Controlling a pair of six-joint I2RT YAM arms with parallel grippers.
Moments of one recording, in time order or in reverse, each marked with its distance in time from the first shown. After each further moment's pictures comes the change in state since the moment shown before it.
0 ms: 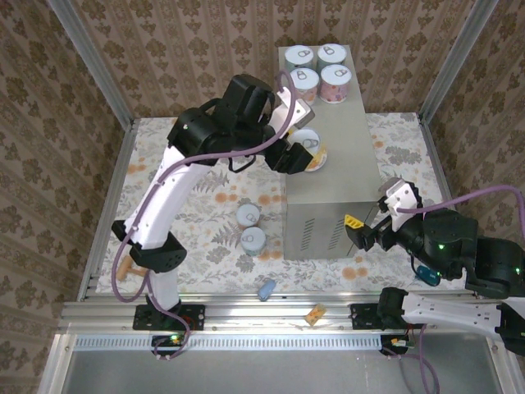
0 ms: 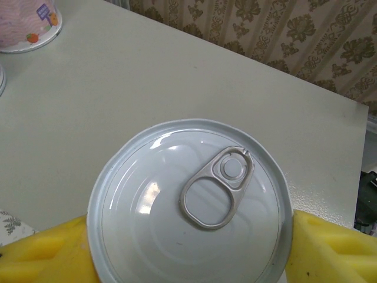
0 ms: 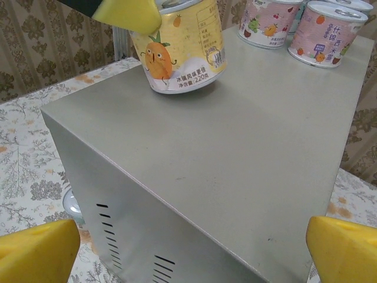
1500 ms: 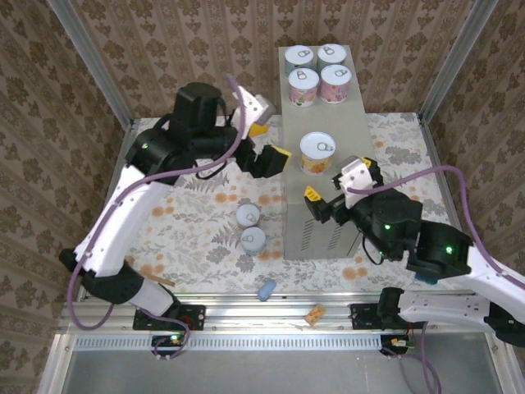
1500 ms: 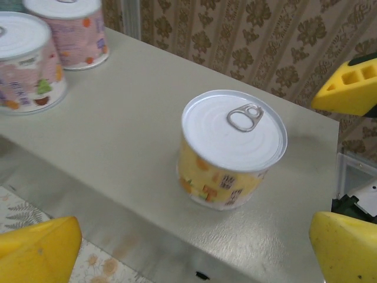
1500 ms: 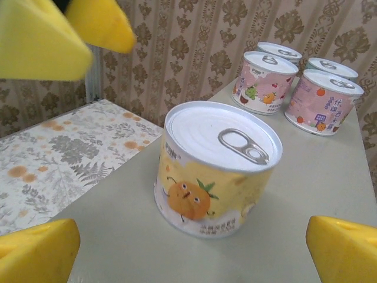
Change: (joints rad) left arm 0.162 -0.409 -0.599 0.382 0.159 -0.043; right arm -0.013 0.231 -0.063 0.444 0.137 -0.106
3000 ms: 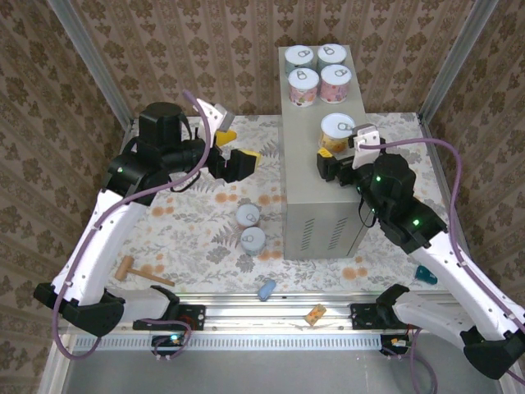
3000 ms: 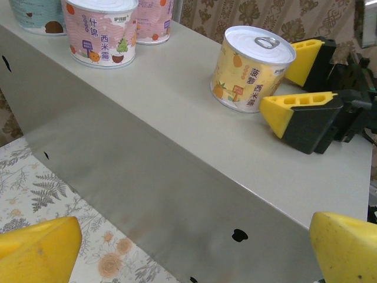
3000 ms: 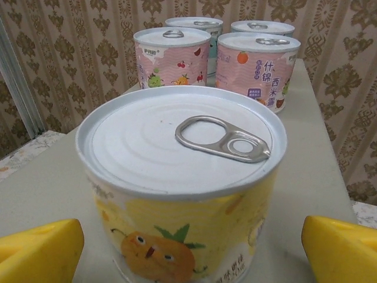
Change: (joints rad) left arm 0.185 -0.217 -0.344 0.175 0.086 -0.060; right arm -0.566 0.070 -0.171 0.326 -0.406 0.076
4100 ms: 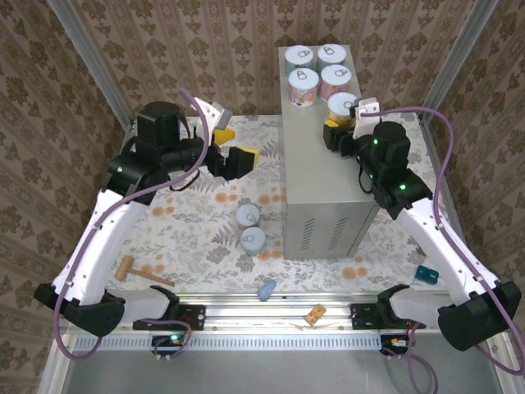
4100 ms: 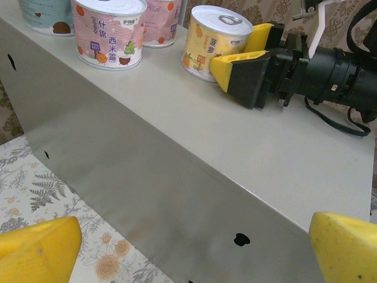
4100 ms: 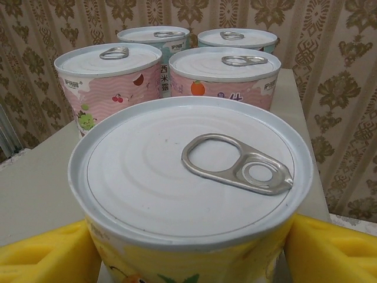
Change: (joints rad) left arm 0.017 -0.002 -0.011 0.018 0.011 -0.027; right arm -0.218 0.228 0.102 0.138 -0.197 -0.005
